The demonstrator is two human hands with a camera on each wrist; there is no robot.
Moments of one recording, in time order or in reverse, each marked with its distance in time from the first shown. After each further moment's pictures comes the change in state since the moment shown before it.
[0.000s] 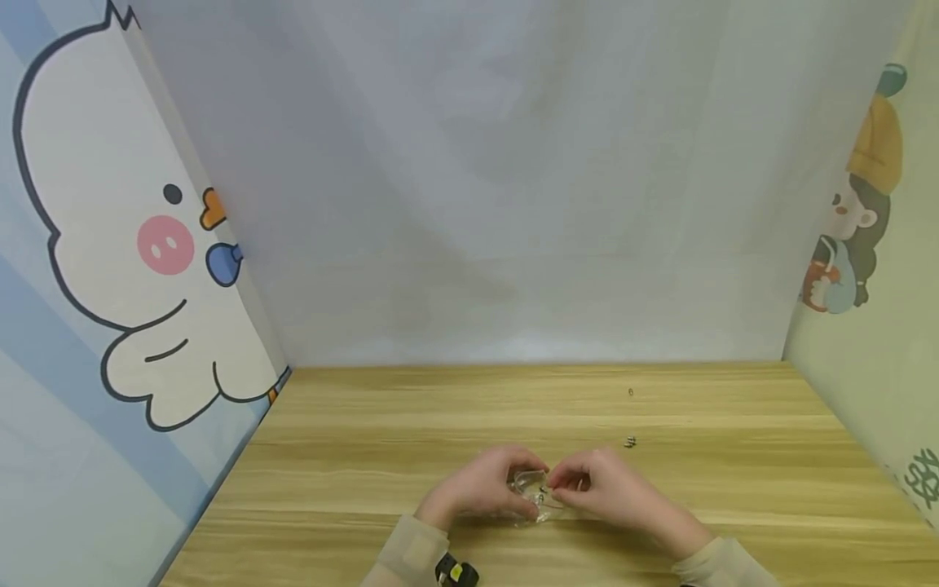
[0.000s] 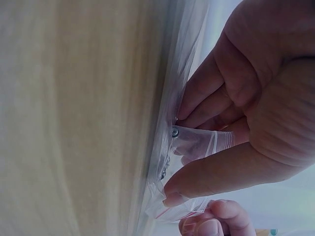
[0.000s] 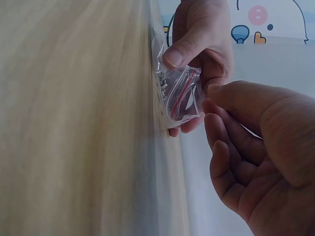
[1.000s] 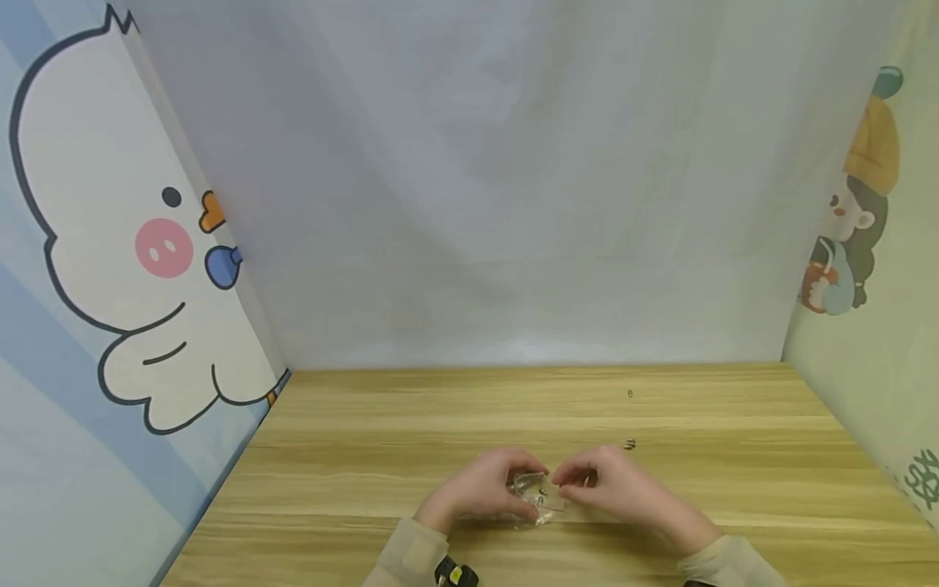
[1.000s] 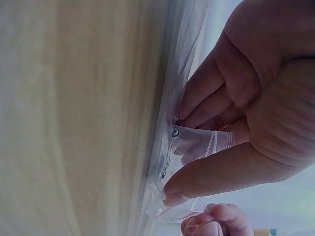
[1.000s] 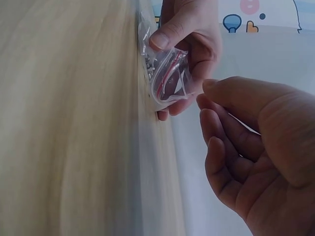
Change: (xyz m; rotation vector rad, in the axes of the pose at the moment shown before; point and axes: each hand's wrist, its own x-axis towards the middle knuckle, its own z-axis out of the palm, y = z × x) left_hand 0.001 -0.001 0.001 0.006 0.005 0.006; right_hand -0.001 0.001 -0.014 0.016 -0.018 0.020
